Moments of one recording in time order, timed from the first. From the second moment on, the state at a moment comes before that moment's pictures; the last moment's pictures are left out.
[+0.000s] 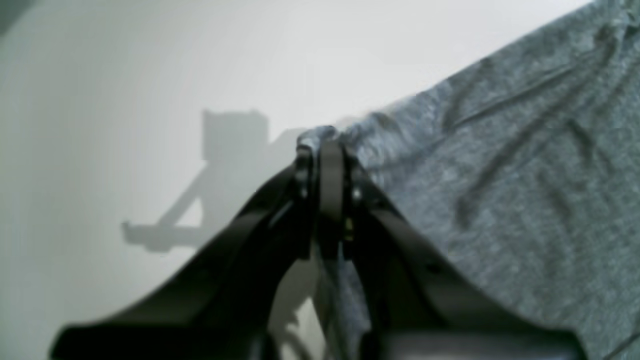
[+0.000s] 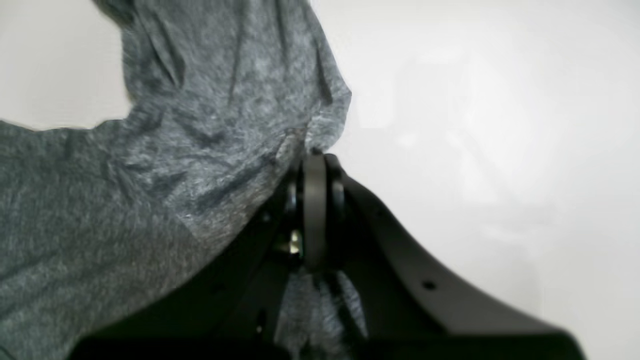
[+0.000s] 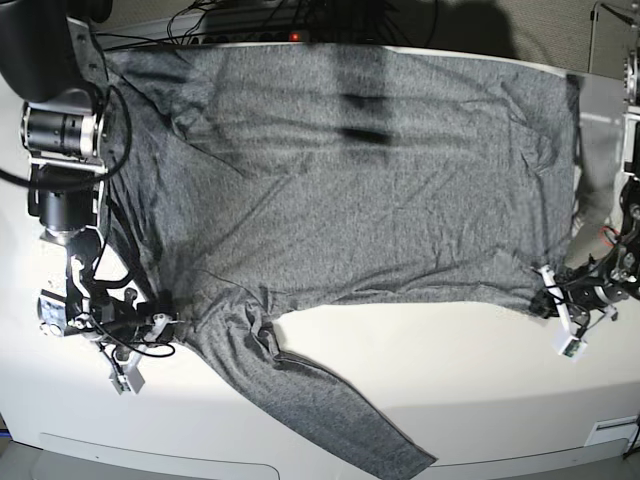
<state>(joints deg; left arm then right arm) -27.4 -31.0 14.6 51.5 -22.0 -34.8 27.4 34.8 20.6 4.2 45.2 13.4 34.3 -39.3</state>
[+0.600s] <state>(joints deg) -23.2 -38.4 14.6 63.1 -36.2 -34.3 36.7 13.6 20.6 15.2 71.9 19.3 34.6 -44.0</state>
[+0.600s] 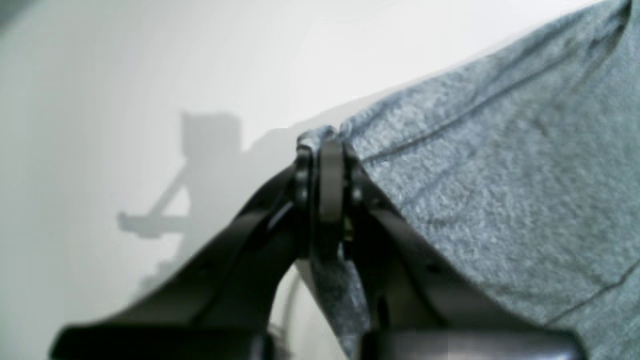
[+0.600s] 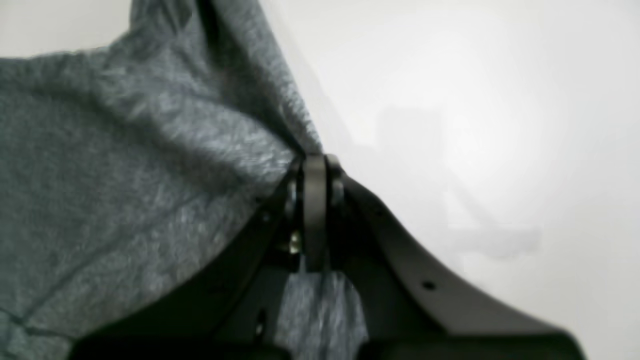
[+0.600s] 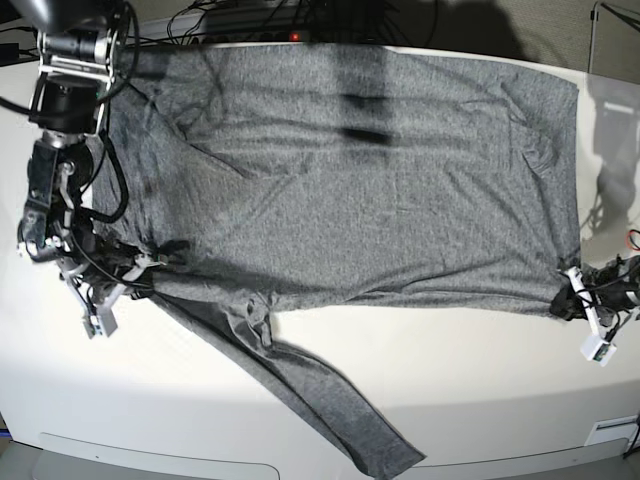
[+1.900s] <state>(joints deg) -0.1 -45.5 11.1 104.3 -26.5 -20.0 56.6 -3.1 20.6 18.0 105.8 29.9 34.7 -59.0</state>
